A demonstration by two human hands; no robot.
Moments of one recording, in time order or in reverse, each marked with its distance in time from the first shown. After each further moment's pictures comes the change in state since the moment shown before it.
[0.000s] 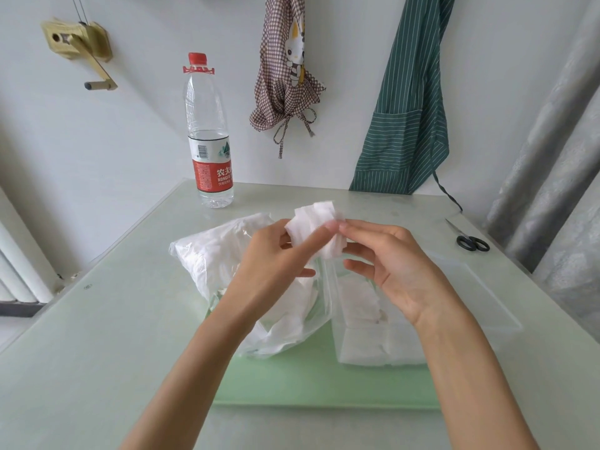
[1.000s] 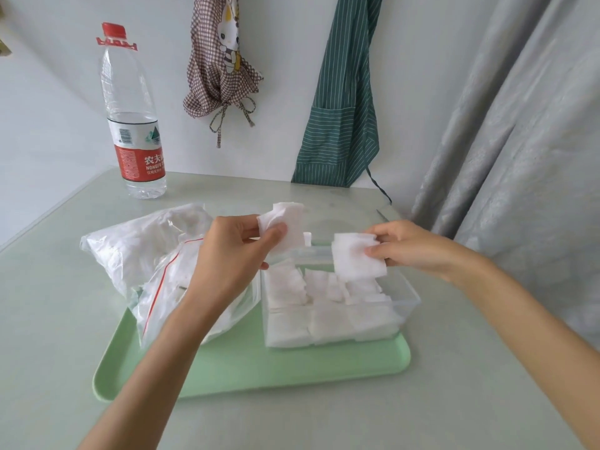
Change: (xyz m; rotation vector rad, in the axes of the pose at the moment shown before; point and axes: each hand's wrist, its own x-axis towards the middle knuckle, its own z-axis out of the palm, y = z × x) left_hand 0.011 -0.011 0.041 0.118 0.117 0.072; right_hand -0.006 -0.028 -0.127 -0.822 0.026 0.230
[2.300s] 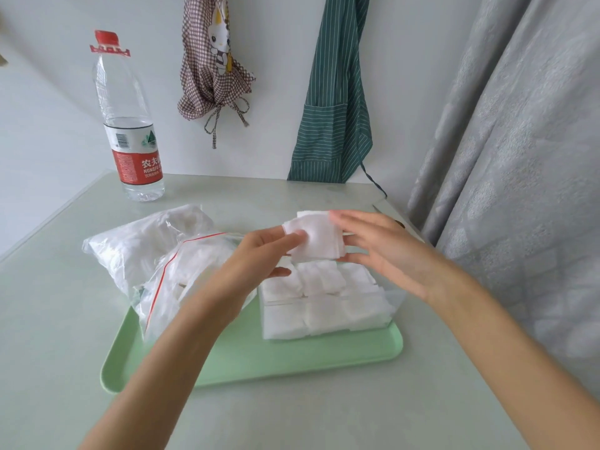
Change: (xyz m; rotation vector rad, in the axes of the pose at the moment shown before) left_hand -0.010 0.014 0.017 -0.203 -0.350 -0.238; right_hand -0.034 -0.023 0.033 0.500 -0.078 -0.199
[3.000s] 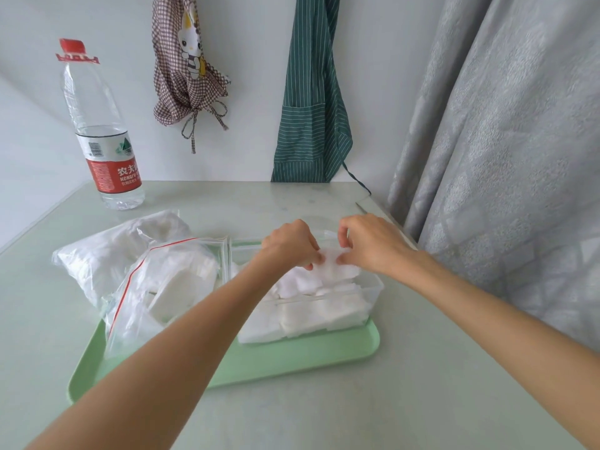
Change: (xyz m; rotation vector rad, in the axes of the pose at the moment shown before) left_hand 0.087 -0.005 0.065 0.962 -0.082 -0.078; right_hand 0.032 0.030 -0.051 -1.292 0.253 -0.032
